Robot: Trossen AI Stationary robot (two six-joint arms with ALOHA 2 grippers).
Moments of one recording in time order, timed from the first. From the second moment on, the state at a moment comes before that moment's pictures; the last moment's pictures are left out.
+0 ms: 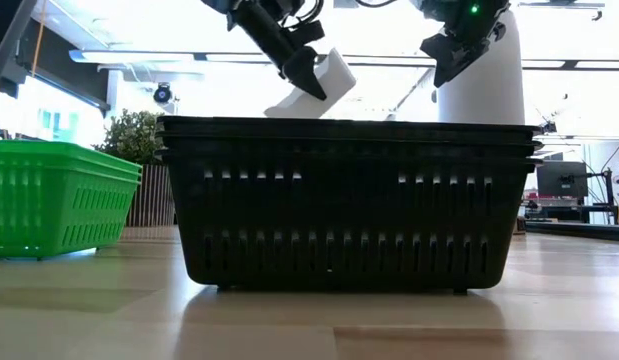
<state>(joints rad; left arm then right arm) 0.62 1.80 1.69 -0.53 -0.03 0.51 -0.20 1.22 1.19 -0.96 0.89 0.26</state>
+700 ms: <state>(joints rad) 0.59 1.94 1.70 -0.63 0.08 0.50 -0.20 1.22 1.19 -1.00 0.83 0.27</state>
